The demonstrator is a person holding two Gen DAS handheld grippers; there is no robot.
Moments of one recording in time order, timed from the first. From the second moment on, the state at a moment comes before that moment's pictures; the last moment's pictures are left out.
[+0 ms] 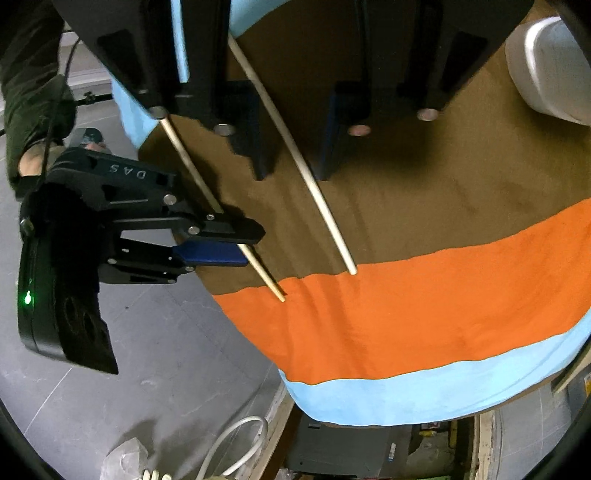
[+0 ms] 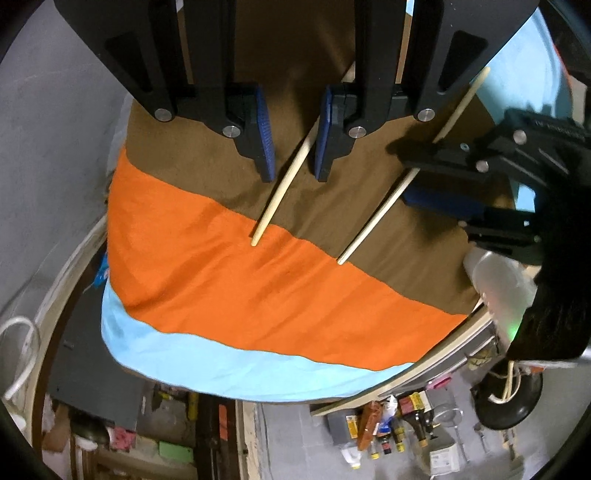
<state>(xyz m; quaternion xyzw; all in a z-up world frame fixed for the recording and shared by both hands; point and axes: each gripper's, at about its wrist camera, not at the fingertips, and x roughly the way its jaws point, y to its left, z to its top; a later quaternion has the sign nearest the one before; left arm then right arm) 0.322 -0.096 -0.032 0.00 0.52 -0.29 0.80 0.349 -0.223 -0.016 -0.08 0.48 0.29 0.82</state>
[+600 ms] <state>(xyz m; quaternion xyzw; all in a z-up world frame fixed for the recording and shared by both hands) 0.260 -0.060 0.030 -0.05 0.35 -0.30 0.89 0.284 -0.235 0.026 0.04 0.35 0.26 0.90</state>
